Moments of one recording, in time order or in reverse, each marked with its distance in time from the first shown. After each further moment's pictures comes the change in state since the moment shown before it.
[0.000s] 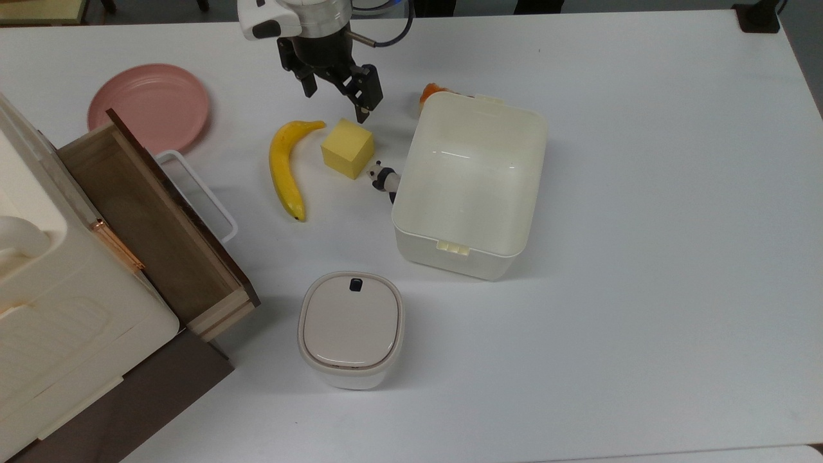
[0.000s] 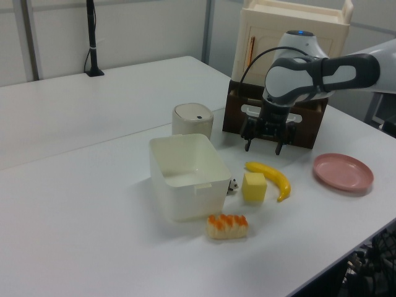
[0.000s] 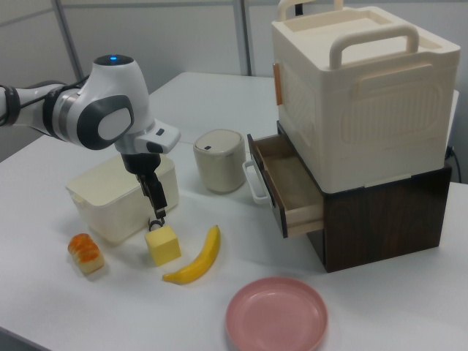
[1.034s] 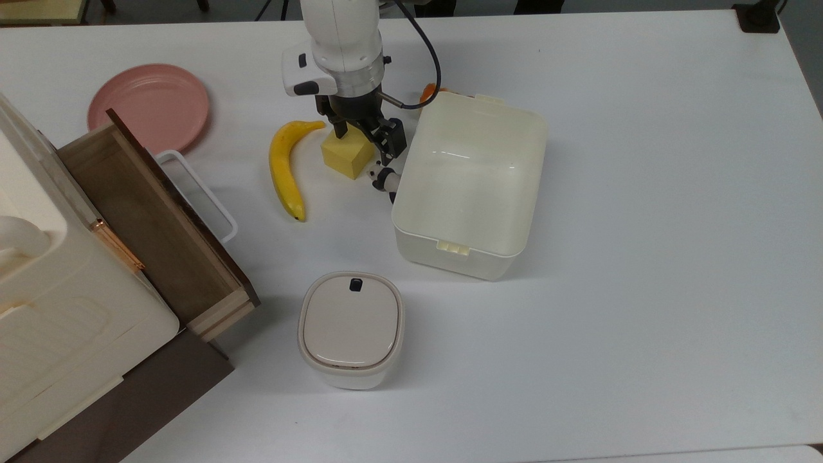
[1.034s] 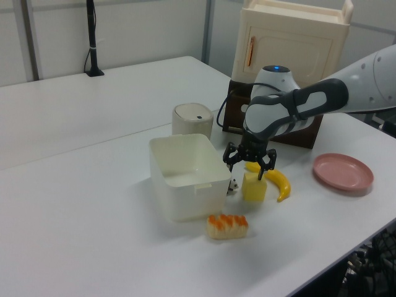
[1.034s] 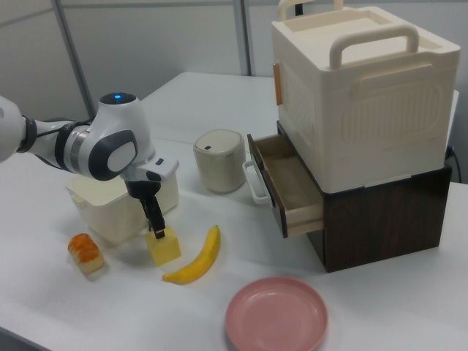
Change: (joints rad) arm 0.053 0.144 0.016 -0.054 0.000 0.202 0.113
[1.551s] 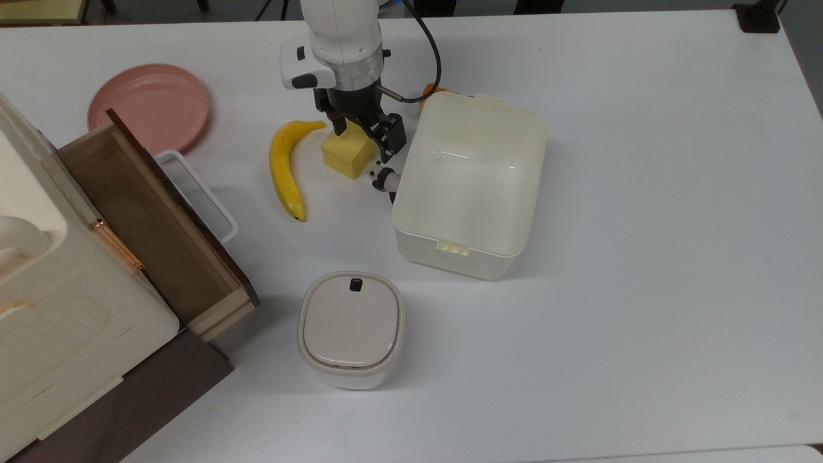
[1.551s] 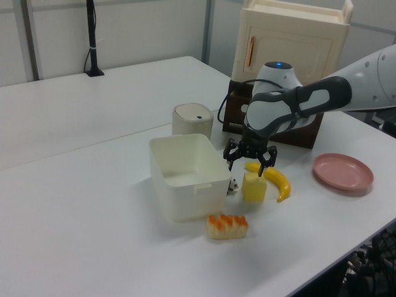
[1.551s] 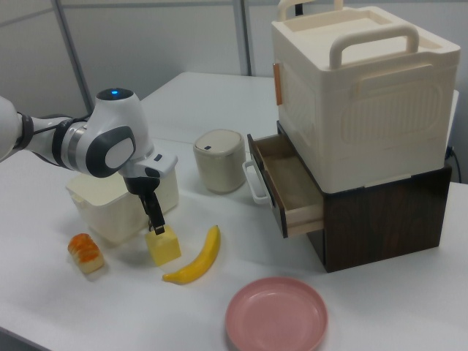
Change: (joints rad) arm -0.001 -0.021 0.000 -0.001 0.000 0.000 0.000
